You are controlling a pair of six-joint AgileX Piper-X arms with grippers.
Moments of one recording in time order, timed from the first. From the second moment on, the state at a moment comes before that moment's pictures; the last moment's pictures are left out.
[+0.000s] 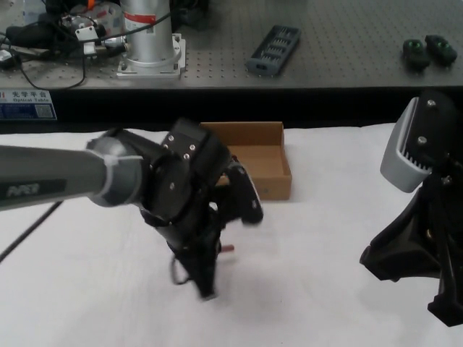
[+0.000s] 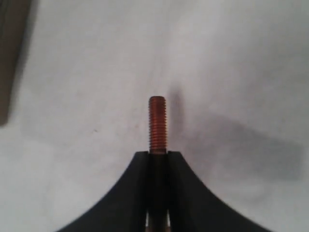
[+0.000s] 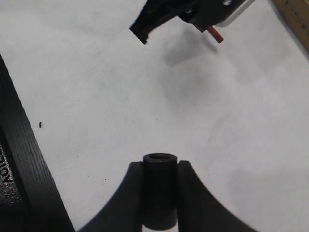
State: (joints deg) left arm -34.2 104.7 -66.4 25.4 3.5 56.2; right arm 38.1 62.9 -57.6 62.3 -16.0 -29.1
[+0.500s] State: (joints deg) left arm -32.7 104.0 -66.4 39.8 18.1 117.3; right arm 38.1 62.9 -57.6 61.0 -16.4 -33.2
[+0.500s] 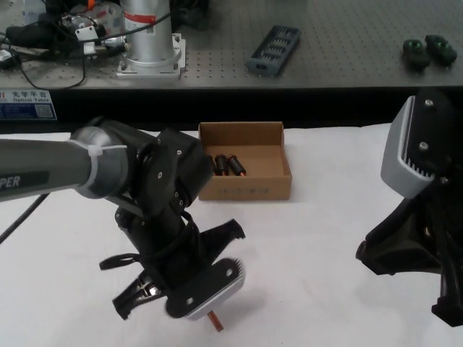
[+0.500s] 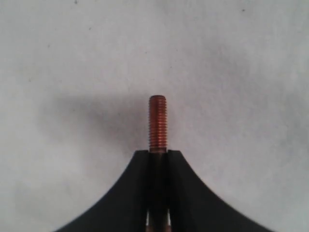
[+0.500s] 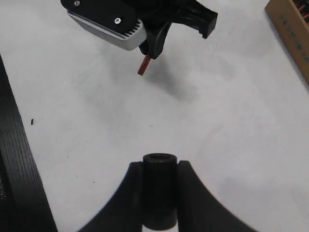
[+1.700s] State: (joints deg) left arm -33.5 104.0 -66.4 37.8 23.0 49.9; right arm 38.1 62.9 -57.6 61.4 -16.7 -23.9
